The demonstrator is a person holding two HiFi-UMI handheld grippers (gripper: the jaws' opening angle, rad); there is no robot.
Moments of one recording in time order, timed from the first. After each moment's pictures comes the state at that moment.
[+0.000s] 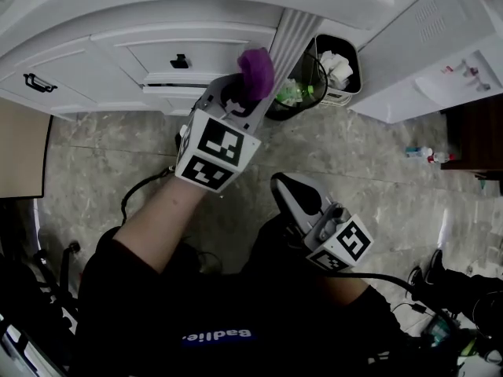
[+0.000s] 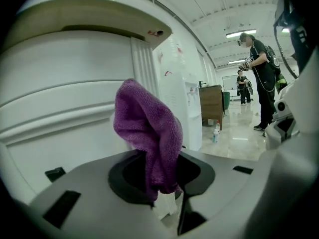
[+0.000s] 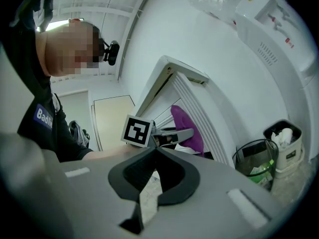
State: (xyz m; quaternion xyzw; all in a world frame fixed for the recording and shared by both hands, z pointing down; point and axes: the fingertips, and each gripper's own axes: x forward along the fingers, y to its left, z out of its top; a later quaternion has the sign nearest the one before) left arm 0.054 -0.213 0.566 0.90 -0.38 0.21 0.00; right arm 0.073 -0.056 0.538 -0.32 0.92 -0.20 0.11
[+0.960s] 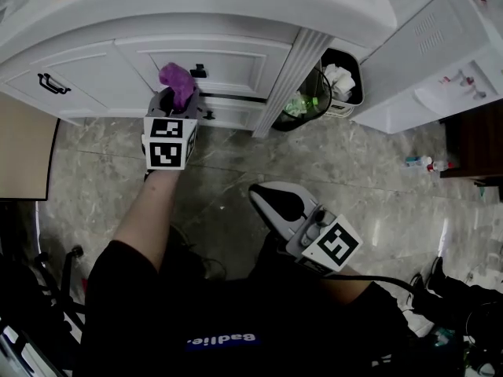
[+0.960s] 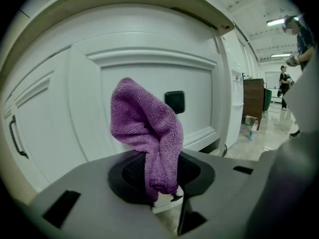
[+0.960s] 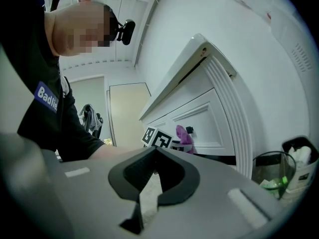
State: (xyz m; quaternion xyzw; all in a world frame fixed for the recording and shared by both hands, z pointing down) left arm -0.128 -0.253 0.630 0.79 -0.57 0.22 0.09; right arm 0.006 -0.038 0.536 -0.25 0.95 -0.16 0.02
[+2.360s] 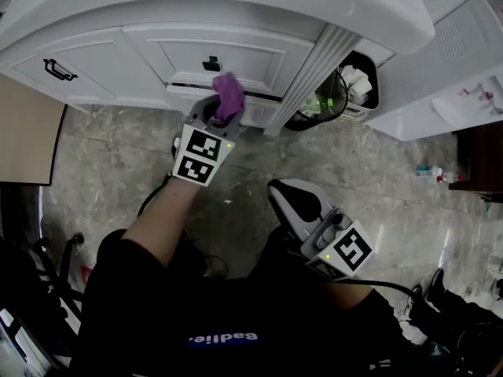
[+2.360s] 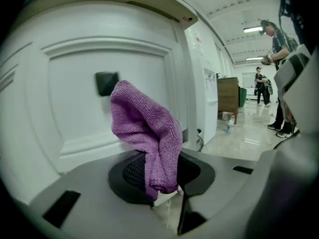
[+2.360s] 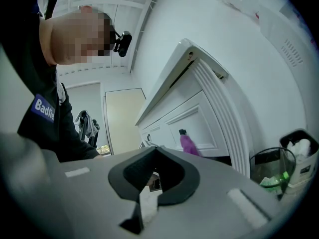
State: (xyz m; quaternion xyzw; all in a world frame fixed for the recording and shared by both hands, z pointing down) left arm -0.046 -0.223 0.666 0.86 -0.45 0.22 0.06; right arm 0.022 -0.054 0.541 -0.27 0.94 -0.18 0.06
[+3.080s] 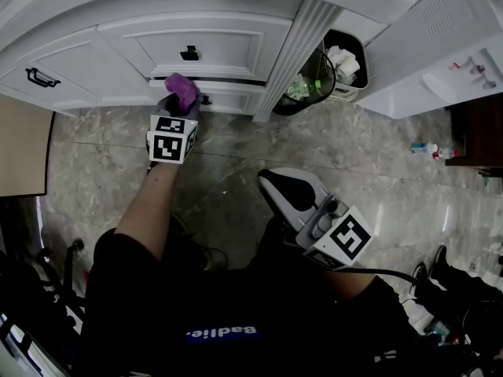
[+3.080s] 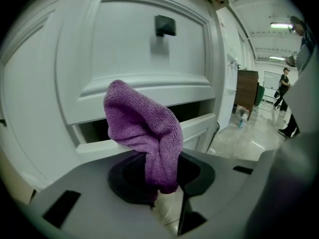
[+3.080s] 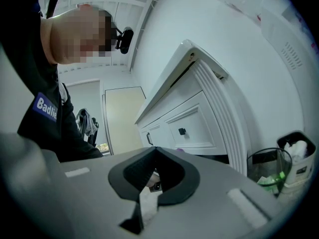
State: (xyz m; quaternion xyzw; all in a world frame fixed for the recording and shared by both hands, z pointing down) left arm -0.119 -0.238 0.735 0.80 -0.51 0.27 0.14; right arm 0.025 -0.047 0.544 -0.27 0.95 -0.17 0.04
